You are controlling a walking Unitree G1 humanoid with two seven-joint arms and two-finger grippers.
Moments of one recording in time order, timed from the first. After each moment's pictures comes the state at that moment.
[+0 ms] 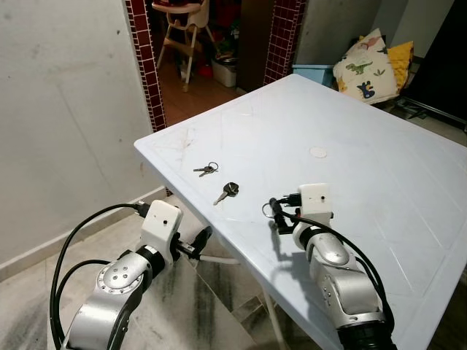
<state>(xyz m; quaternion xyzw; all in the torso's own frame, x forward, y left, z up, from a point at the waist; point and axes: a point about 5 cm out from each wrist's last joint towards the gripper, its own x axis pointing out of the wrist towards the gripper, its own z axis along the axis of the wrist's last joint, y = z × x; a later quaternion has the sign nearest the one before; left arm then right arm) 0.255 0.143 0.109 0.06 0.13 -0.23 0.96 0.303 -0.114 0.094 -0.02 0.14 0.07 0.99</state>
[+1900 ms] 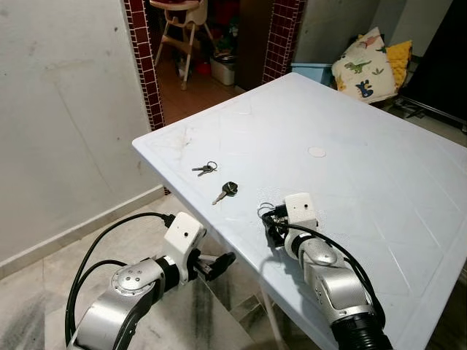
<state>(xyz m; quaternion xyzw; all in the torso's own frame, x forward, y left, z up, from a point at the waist) 0.241 0.117 0.095 0.03 0.20 -0.35 0.91 0.301 -0.106 0.069 -0.04 0.21 0.12 0.97</state>
